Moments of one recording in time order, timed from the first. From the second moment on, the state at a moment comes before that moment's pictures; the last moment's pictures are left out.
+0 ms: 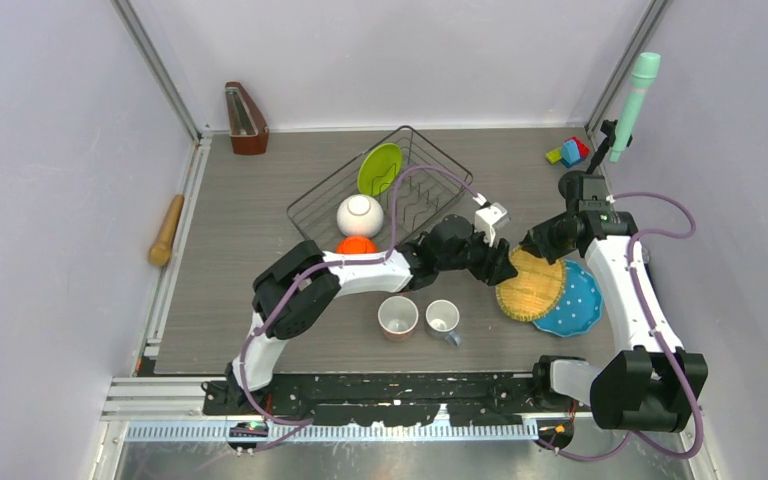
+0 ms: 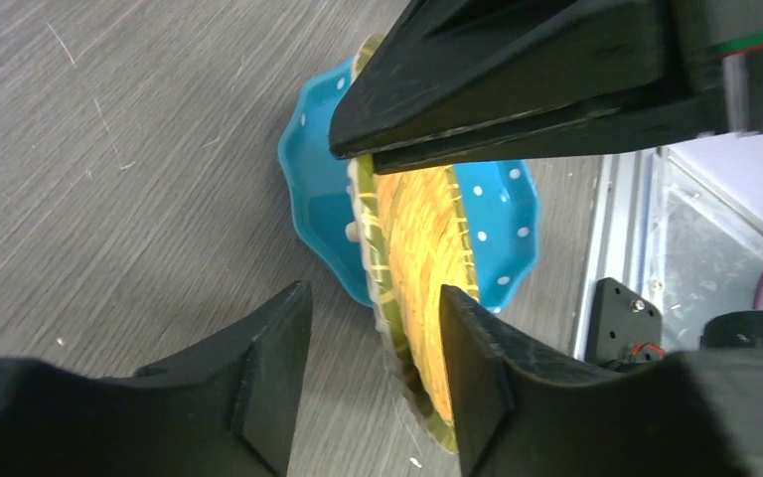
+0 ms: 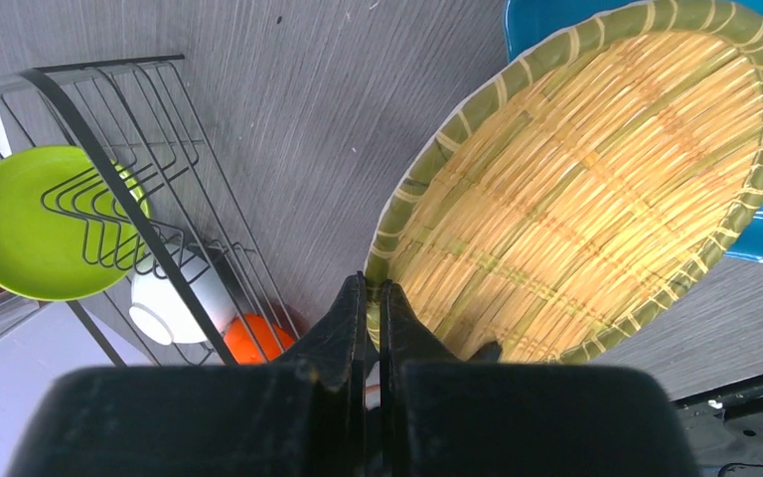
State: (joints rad) left arm -1.05 2.06 1.40 0.41 0.25 -0.37; right arm -0.06 1.18 1.04 -0.91 -0.07 1.09
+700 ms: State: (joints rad) left arm -1.04 2.03 1.46 0.21 0.21 -0.44; right arm -0.07 1.13 1.20 -0.98 0.09 1.02
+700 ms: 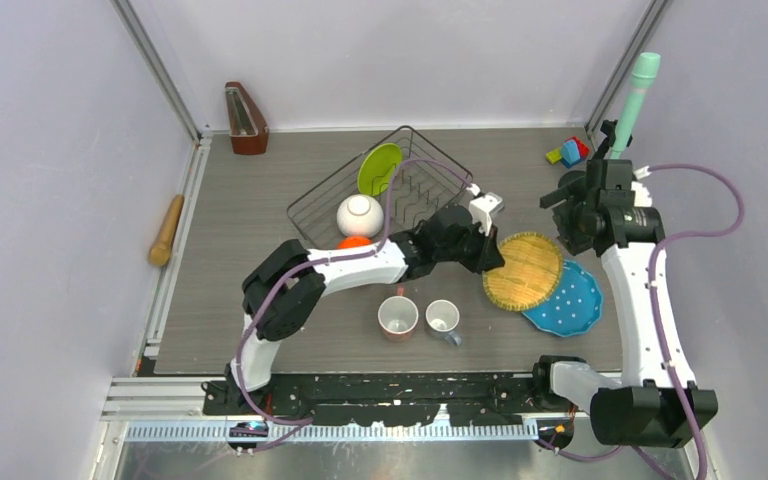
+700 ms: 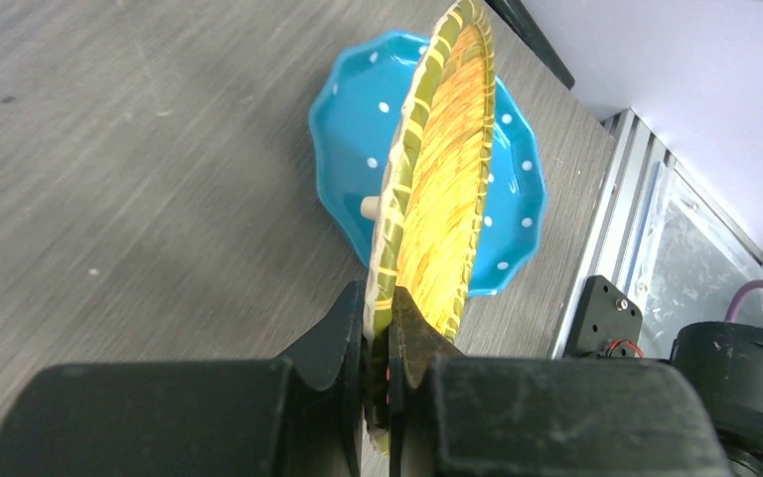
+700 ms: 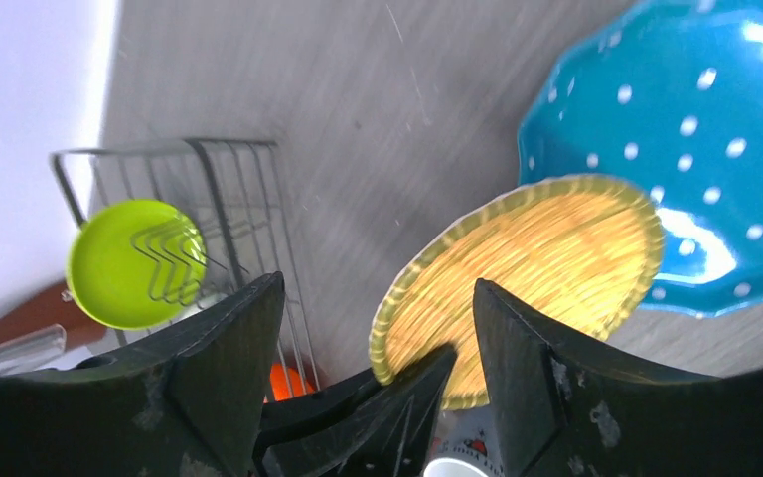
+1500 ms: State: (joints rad) left arm -0.79 1.73 1.67 -0.21 -0.23 0.31; right arm -0.07 0.97 1.22 -0.93 0.22 0.94
